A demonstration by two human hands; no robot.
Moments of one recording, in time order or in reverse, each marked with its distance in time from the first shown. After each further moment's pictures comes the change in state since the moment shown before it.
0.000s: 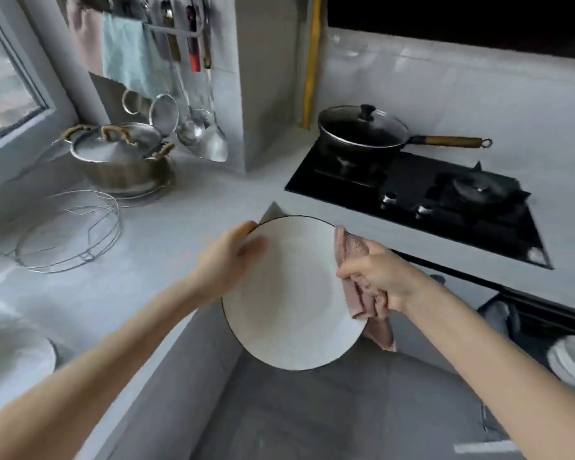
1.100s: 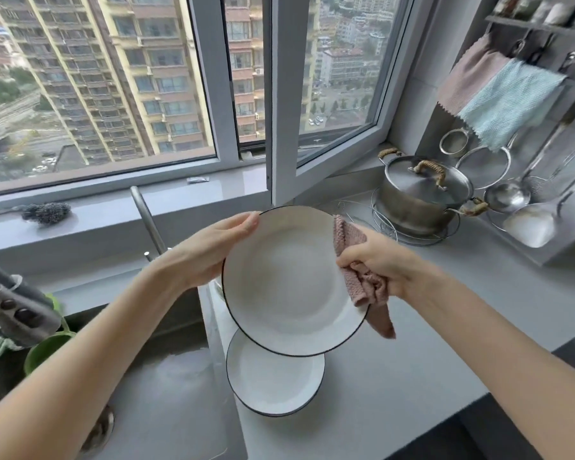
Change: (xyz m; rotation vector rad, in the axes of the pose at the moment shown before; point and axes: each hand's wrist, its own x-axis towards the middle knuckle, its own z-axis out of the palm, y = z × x) left_hand -0.176 -0.223 -0.329 -0.836 0.502 -0.610; right_hand 0.135 -0.123 0.458 -0.244 -0.833 -0.209
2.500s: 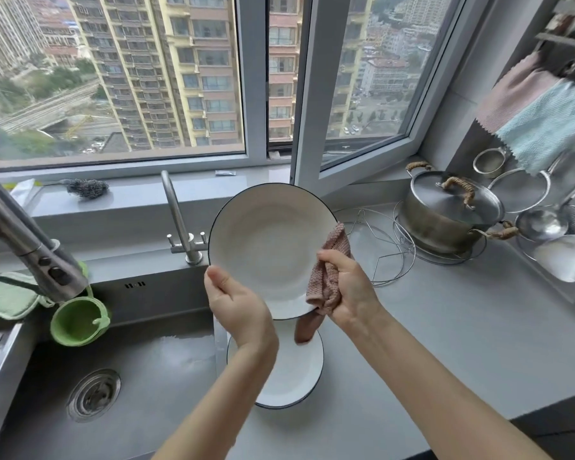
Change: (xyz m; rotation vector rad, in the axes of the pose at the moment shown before) left_hand -0.013 -0.069 0.091 -0.462 1.272 0.327; right_hand 0.025 0.049 0.051 0.716 0.072 0.122
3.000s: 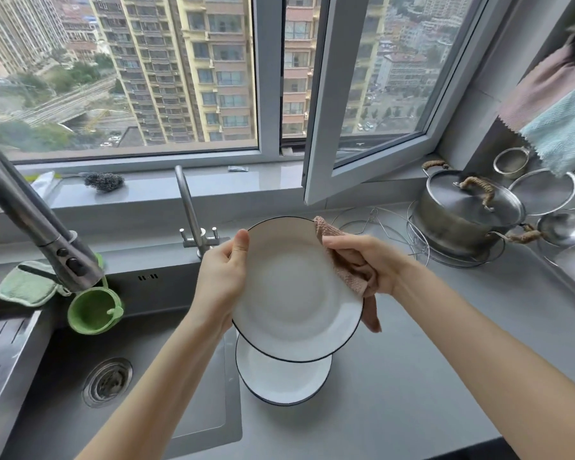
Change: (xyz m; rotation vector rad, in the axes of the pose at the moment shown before) left_hand 0.049 0.034 -0.023 0.493 -0.552 0.195; right_hand 0.008 -0.063 -0.005 -0.616 -0.382 0.254
